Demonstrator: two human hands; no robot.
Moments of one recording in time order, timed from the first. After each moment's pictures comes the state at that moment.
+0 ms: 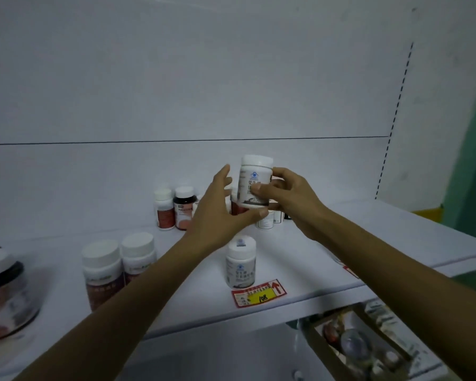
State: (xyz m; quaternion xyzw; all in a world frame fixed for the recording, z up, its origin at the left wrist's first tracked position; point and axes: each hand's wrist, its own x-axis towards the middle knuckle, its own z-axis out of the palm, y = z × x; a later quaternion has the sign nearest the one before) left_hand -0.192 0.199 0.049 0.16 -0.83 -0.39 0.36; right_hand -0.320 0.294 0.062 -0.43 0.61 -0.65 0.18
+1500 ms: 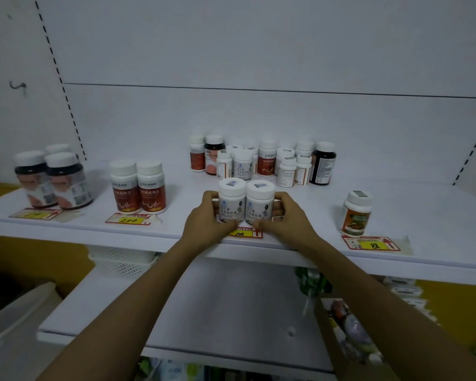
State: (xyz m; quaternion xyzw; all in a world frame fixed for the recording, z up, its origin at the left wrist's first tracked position) left_hand -0.192 0.248 -0.068 0.42 -0.79 -0.31 0.33; right_hand -0.366 0.323 -0.071 -0.54 0.64 -0.49 0.21
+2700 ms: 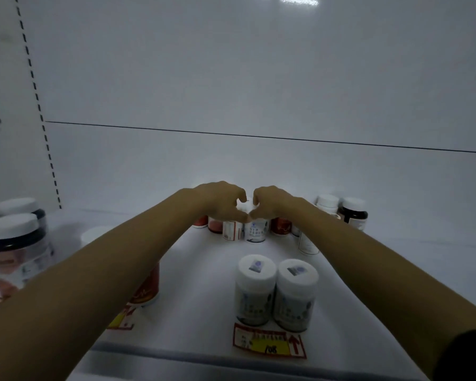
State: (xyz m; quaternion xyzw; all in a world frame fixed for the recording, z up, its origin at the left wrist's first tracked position) left_hand -0.245 0.082 0.059 0.35 -0.94 0.01 0.03; right_hand -0.395 0.108 0.040 -0.64 0.77 -0.05 -0.02
